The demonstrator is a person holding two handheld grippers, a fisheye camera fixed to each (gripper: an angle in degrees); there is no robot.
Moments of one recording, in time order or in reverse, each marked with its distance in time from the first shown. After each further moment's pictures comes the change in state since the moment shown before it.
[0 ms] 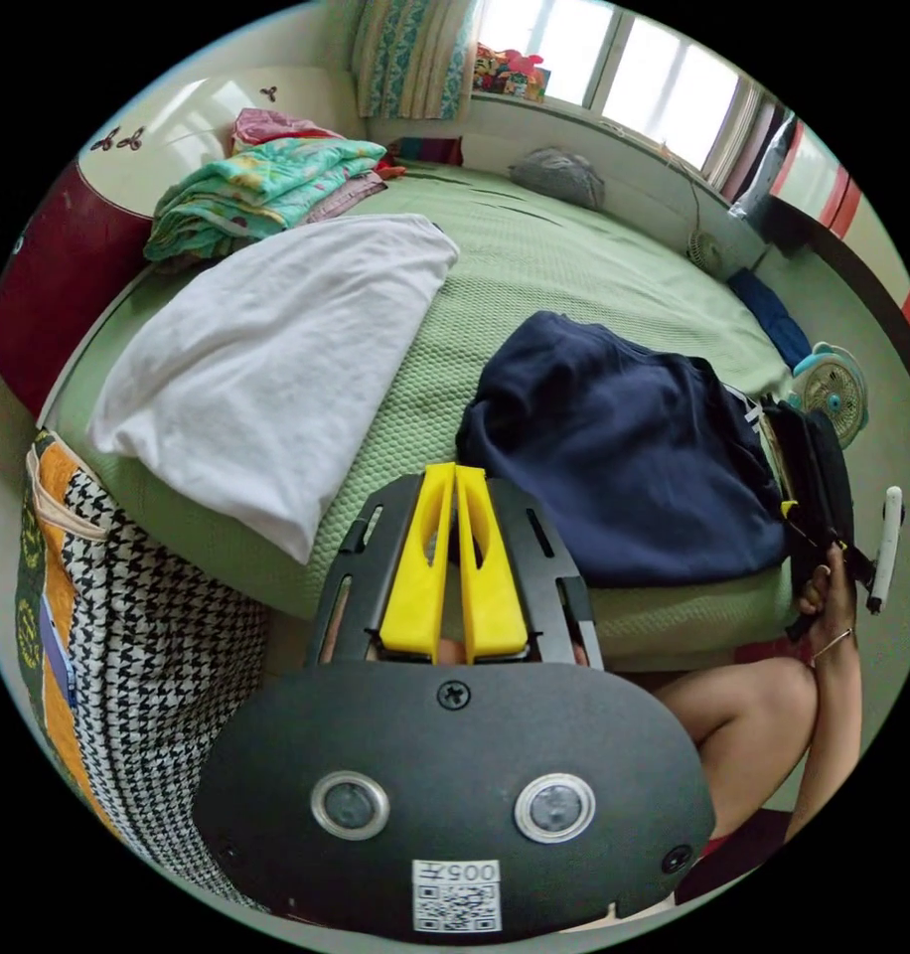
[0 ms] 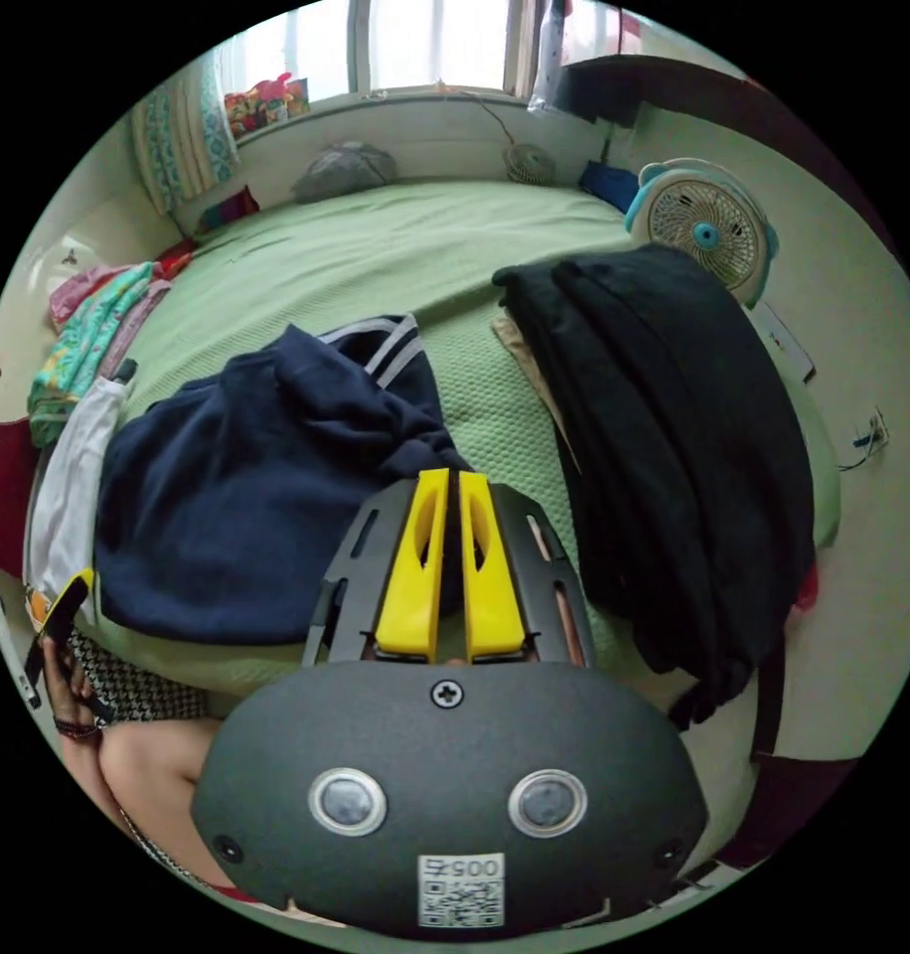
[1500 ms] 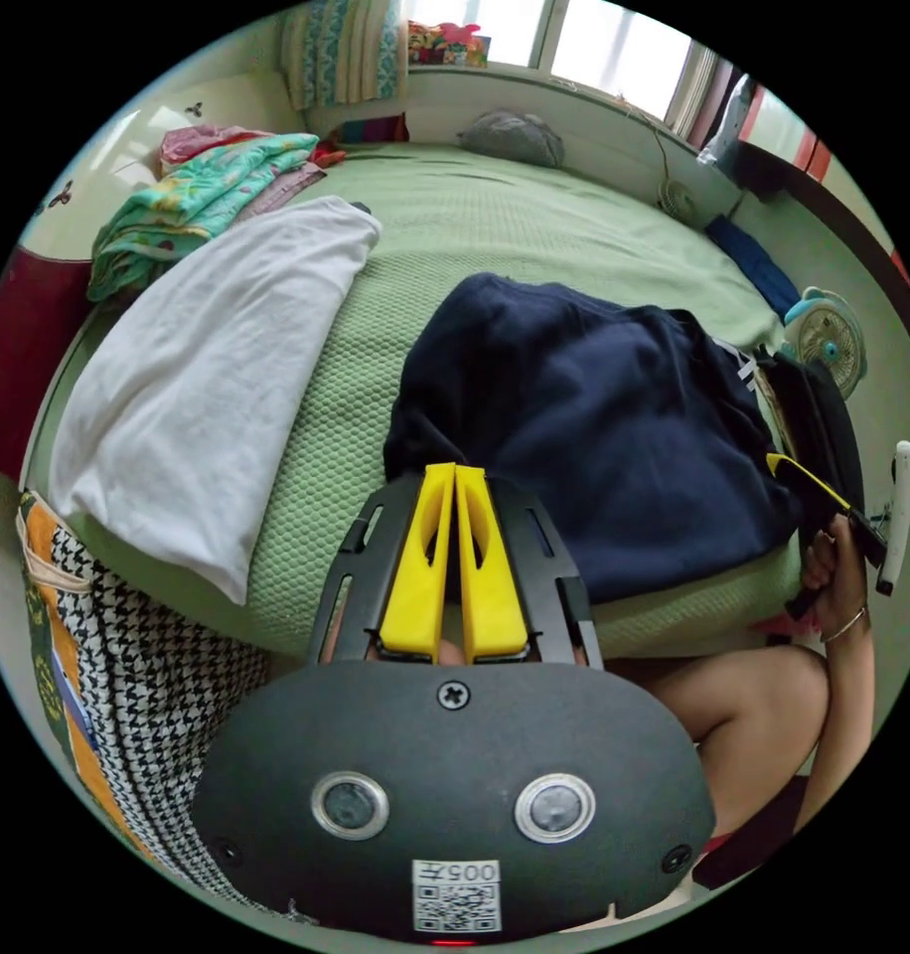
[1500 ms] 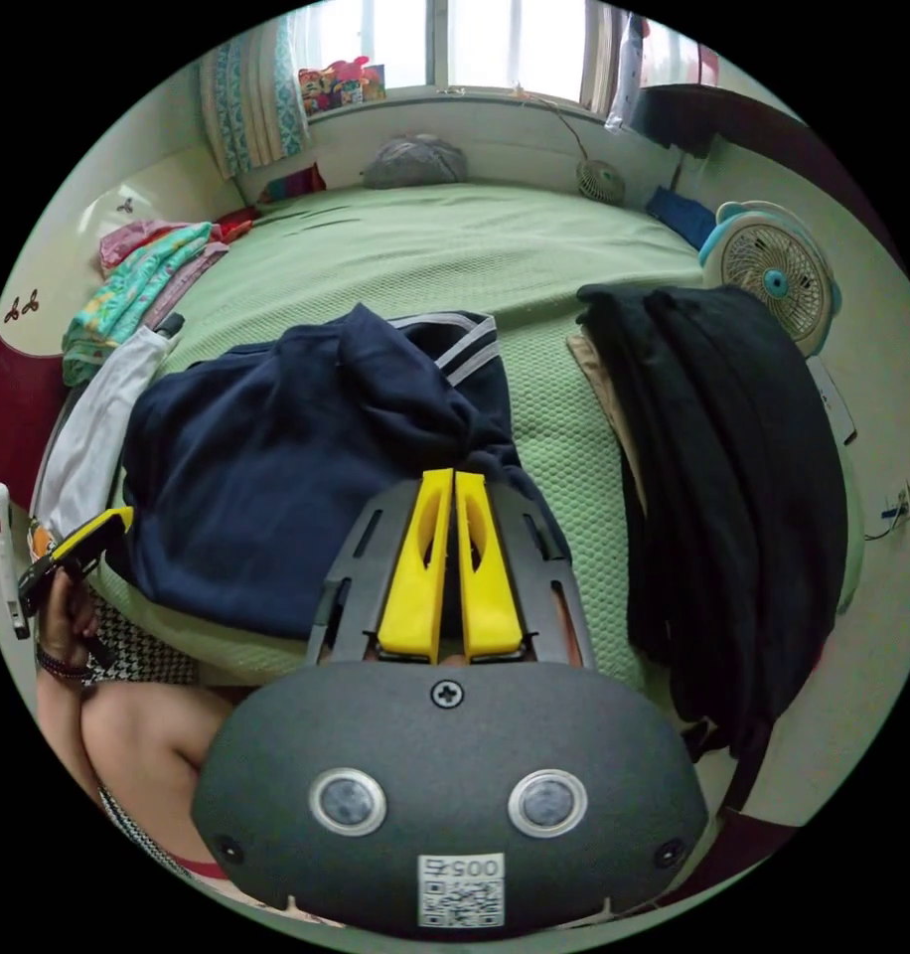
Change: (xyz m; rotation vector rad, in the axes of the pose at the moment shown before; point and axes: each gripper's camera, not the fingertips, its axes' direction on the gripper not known) left arm 0.046 -0.002 0.005 -0.015 0.002 0.078; right arm -0.045 0.021 -0.001 -0.003 -0.069 -0.152
